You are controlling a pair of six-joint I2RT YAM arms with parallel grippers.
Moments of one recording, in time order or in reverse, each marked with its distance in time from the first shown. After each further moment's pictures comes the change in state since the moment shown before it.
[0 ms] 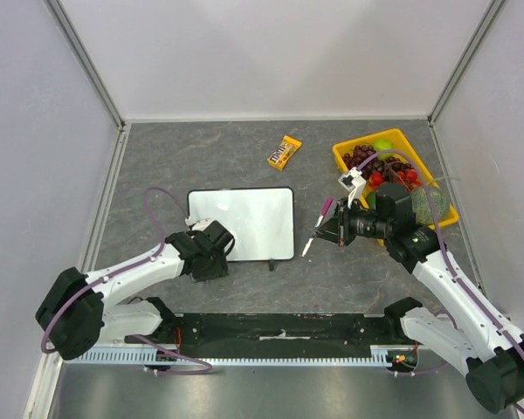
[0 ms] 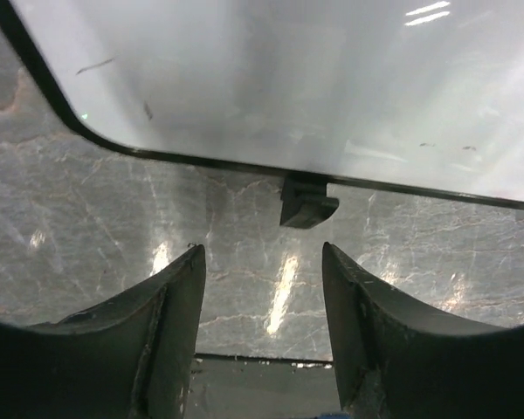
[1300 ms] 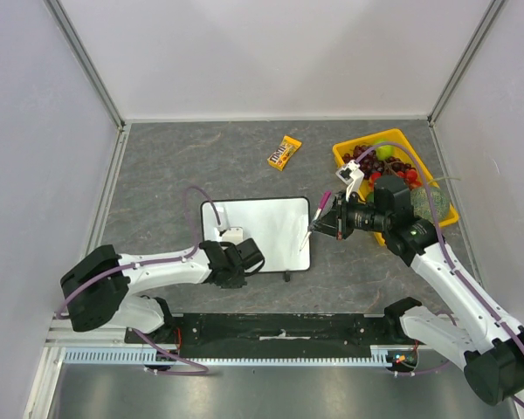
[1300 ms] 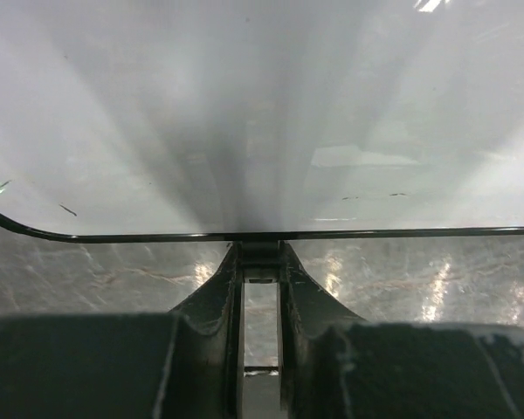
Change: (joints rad) left arm -0.274 0.200 0.062 0.114 -0.089 -0.071; right arm 0.000 0.054 0.059 0.008 0.000 -0.011
